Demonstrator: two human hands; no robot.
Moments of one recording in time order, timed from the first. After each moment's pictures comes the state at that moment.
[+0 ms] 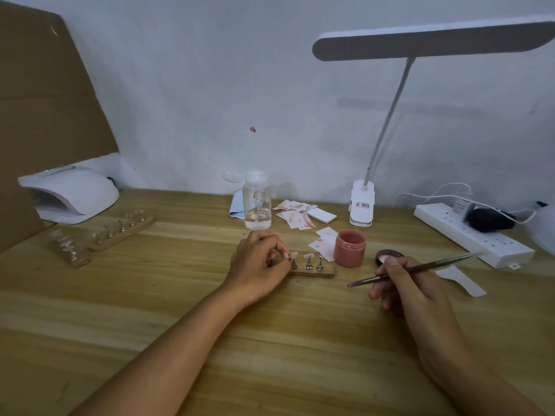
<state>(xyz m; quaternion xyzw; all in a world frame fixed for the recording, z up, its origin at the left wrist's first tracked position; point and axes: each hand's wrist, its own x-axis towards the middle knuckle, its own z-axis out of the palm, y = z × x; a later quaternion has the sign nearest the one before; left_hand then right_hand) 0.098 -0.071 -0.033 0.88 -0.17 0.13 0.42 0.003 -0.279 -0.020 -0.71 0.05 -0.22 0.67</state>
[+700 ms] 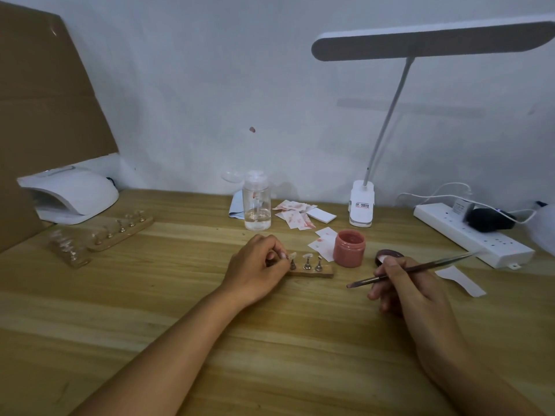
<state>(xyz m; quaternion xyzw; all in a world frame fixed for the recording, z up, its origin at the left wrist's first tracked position) 0.104 -0.067 -0.038 0.90 -0.16 0.12 0.39 0.004 -0.280 -0.021 -0.71 0.05 -0.22 0.67</state>
